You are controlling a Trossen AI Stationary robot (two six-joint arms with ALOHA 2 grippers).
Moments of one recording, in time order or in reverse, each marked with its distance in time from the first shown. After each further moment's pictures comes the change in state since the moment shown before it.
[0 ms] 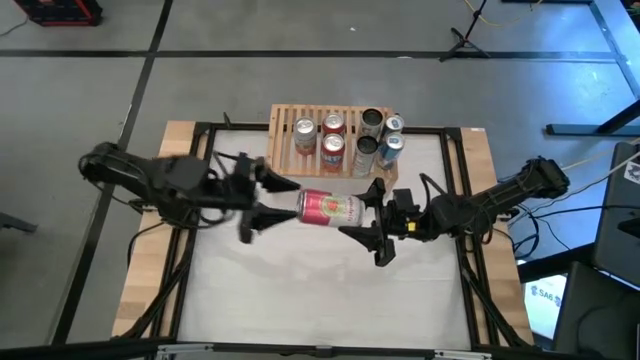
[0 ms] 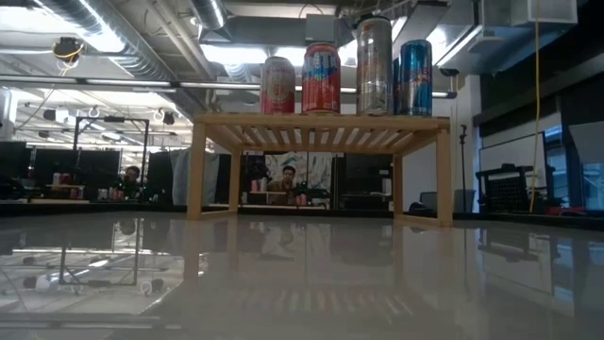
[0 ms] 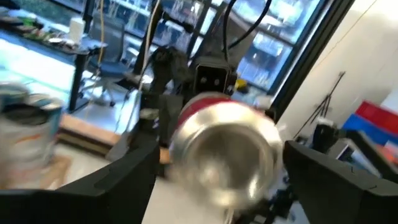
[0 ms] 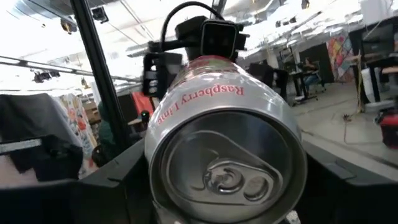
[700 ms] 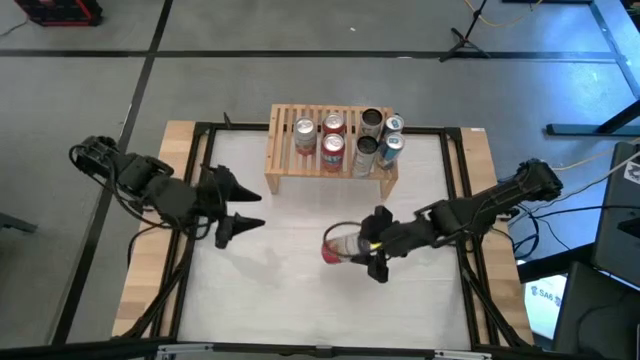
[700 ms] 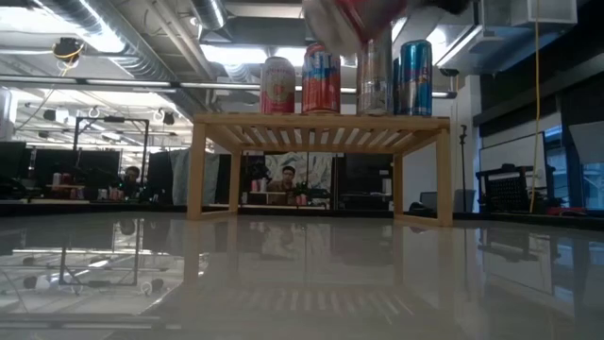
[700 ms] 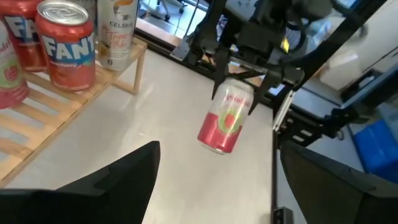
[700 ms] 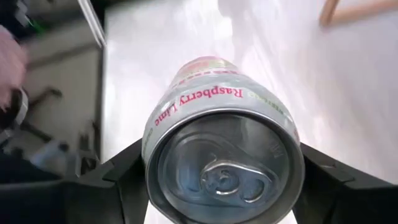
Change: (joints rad) left arm -0.159 -0.153 0.000 -0.663 -0.176 -0.272; right arm 0.000 0.071 0.208 -1.221 -0.173 0.424
